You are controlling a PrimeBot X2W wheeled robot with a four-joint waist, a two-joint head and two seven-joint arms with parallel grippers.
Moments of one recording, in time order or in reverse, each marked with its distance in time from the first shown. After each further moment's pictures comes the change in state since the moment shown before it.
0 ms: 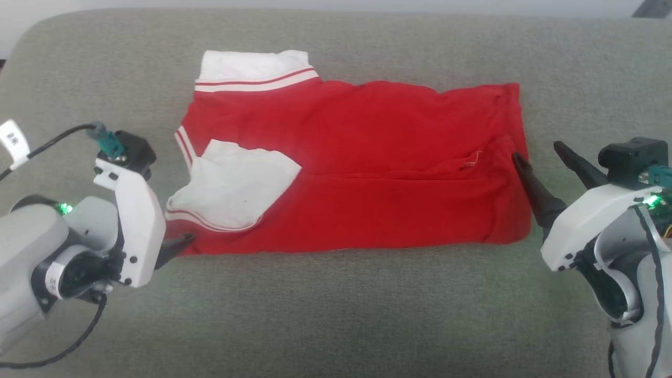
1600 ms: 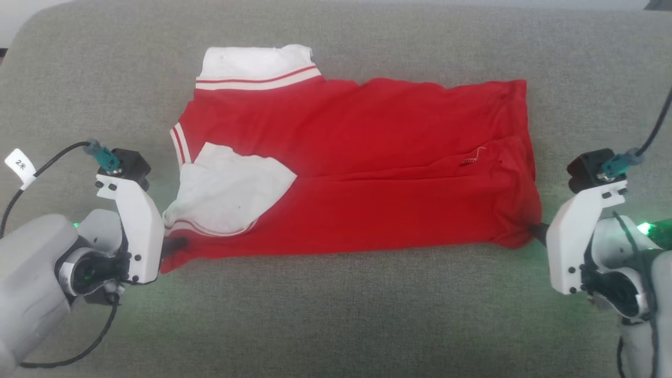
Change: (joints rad) left arm 0.078 -0.164 0.030 0.357 -0.088 -0.161 -0.067; right arm -0.002 0.007 -0.039 0.004 0.007 0.000 0.647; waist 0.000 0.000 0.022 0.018
